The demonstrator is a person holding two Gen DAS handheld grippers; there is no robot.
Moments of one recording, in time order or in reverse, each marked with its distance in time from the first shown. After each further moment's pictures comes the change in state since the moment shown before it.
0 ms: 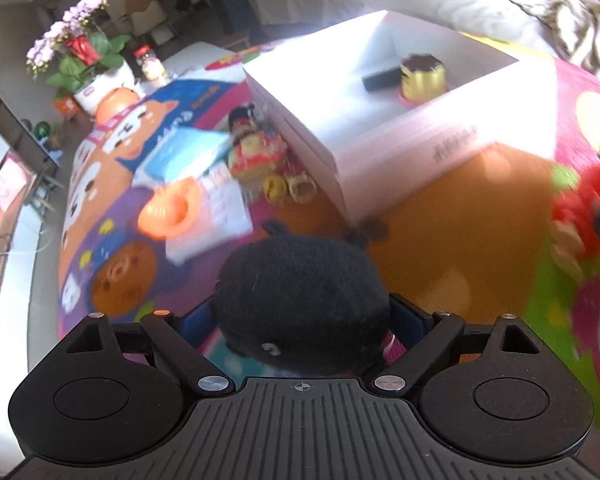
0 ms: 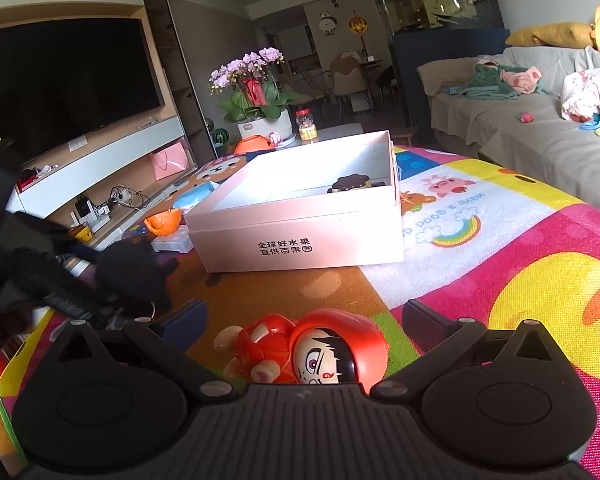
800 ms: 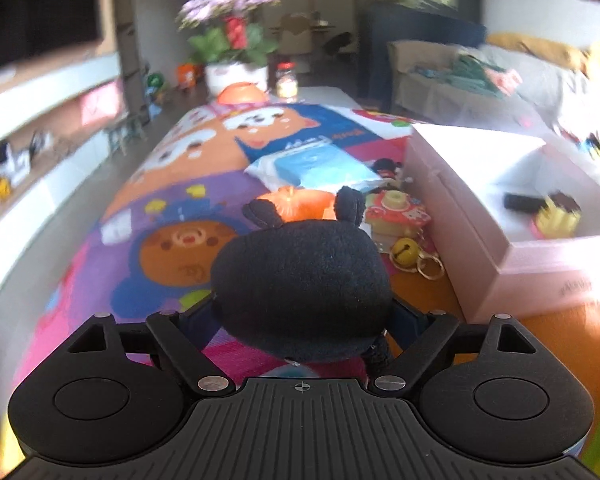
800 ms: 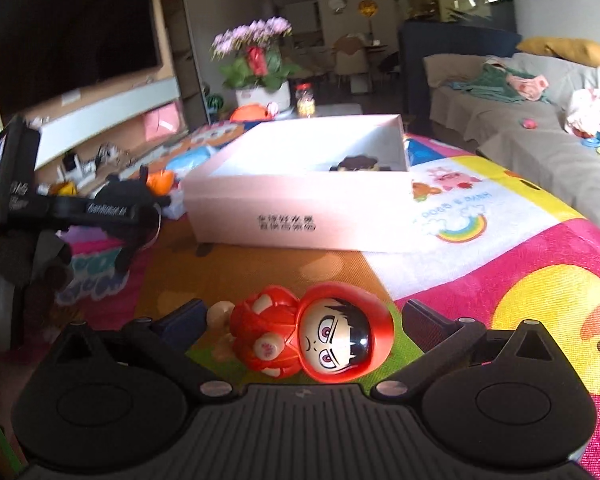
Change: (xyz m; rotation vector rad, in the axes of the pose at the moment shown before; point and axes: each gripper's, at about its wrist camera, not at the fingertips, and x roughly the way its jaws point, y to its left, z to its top) left arm 0.011 0.054 -0.035 -0.468 -0.221 0.149; right arm 0.008 0.015 0.001 -0.093 0.065 -0.054
